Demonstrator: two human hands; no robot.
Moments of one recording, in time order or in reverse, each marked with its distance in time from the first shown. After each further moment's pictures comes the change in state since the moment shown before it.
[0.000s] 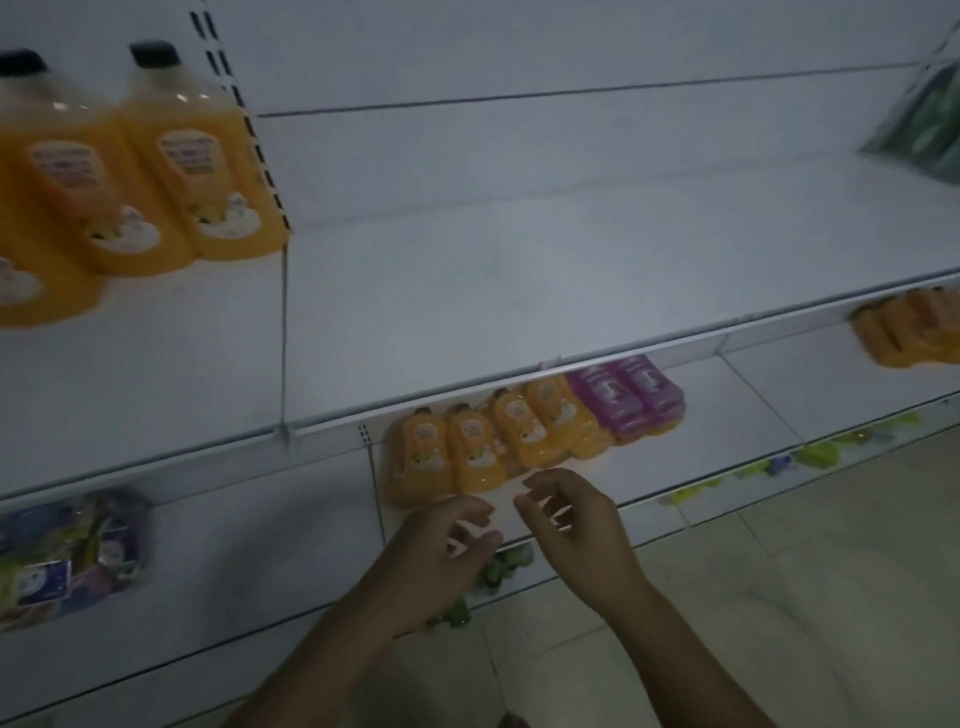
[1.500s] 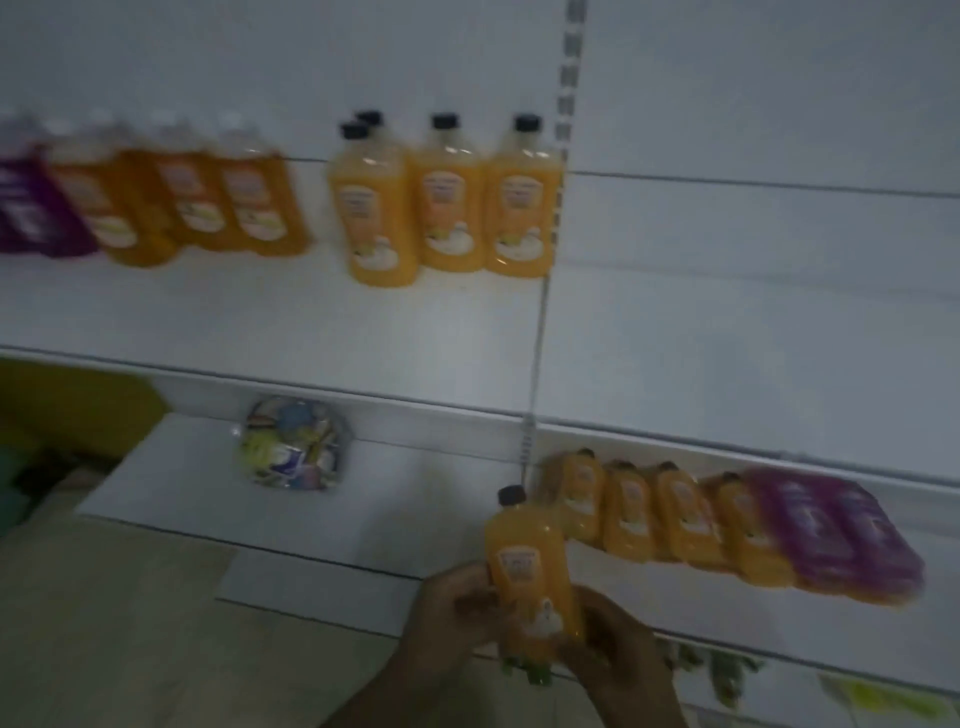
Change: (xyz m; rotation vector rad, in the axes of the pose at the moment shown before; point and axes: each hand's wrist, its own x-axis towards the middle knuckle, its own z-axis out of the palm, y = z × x) left_hand -0.091 -0.083 0.002 -0.693 0.501 -0.180; right_hand -0.038 0.006 0.082 0.232 -0.507 0.125
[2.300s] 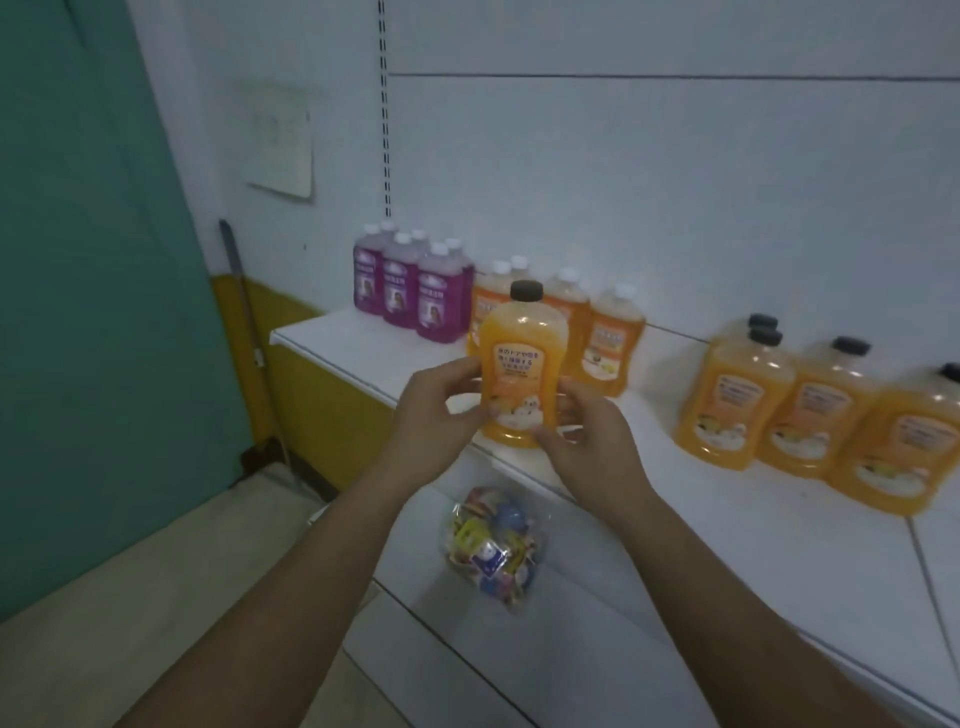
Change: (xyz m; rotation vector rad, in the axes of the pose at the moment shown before) left_hand -0.059 0.239 -0.351 0.338 0.657 0.764; right_hand 0.118 -0.398 0.284 -0.225 -0.221 -0.813
